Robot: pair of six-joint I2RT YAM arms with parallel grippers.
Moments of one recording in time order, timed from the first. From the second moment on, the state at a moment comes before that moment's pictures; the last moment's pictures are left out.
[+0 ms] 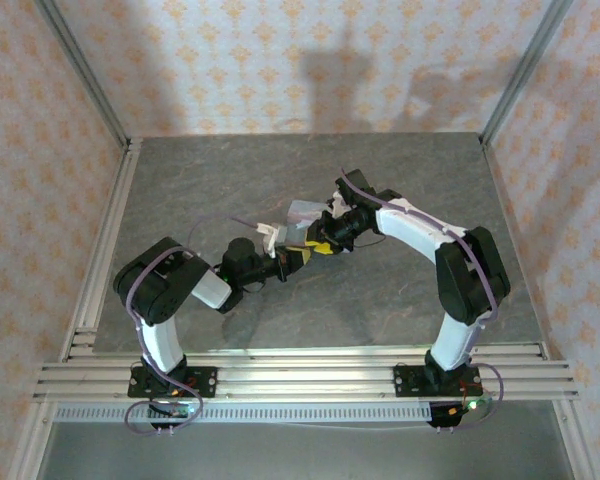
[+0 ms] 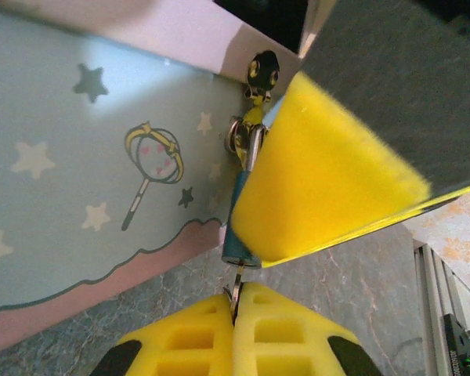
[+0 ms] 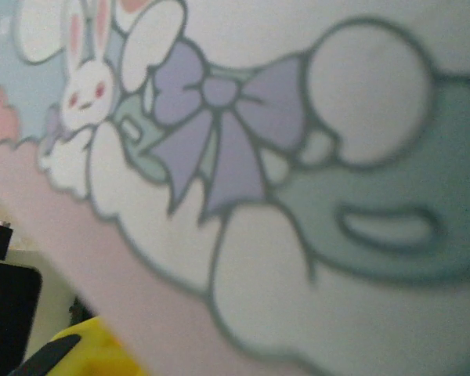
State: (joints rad) left arm -0.54 1.83 0.47 1.14 0.48 -0.57; right arm 0.50 1.77 1.27 -0.62 -0.65 0.78
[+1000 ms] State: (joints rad) left arm -0.61 1.87 0.47 1.16 0.41 -0.57; right arm 0.53 1.71 1.23 -0.62 -0.44 0.80
